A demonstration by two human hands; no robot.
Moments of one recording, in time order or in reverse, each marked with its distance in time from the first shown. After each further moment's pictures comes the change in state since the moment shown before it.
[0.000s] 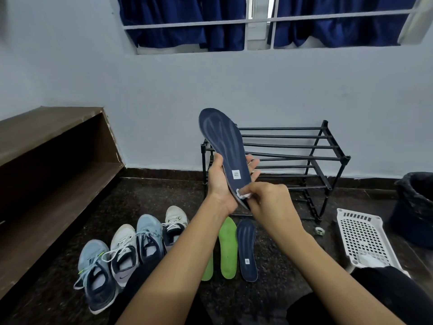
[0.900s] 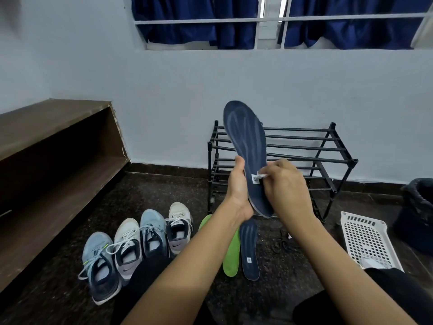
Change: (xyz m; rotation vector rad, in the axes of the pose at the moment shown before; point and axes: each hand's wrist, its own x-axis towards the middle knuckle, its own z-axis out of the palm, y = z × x) left_hand -0.011 -0.013 0.001 0.145 -0.016 -0.109; right_hand 0.025 0.005 -0.001 -0.204 0.171 -0.015
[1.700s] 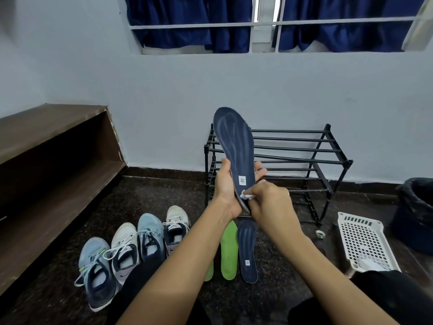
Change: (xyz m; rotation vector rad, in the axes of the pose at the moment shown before) left_hand 0.011 0.008 -0.010 -0.048 0.042 0.054; right_hand -0.026 -0.014 0.000 0.106 -0.208 0.081
